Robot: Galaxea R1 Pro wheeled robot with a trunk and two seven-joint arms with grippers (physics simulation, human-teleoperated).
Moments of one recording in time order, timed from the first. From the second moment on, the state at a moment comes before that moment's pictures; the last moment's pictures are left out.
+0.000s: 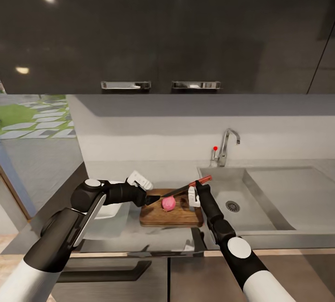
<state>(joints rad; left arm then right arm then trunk) -0.61 0.16 -0.34 -1.59 0.02 0.93 -0.64 -0.55 0.05 0.21 -0.87 1.66 0.03 -0.29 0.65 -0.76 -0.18</state>
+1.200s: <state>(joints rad) -0.61 0.16 -0.34 -1.59 0.02 0.93 -0.64 -0.55 0.05 0.21 -0.88 1.66 0.03 -0.25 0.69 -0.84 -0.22</state>
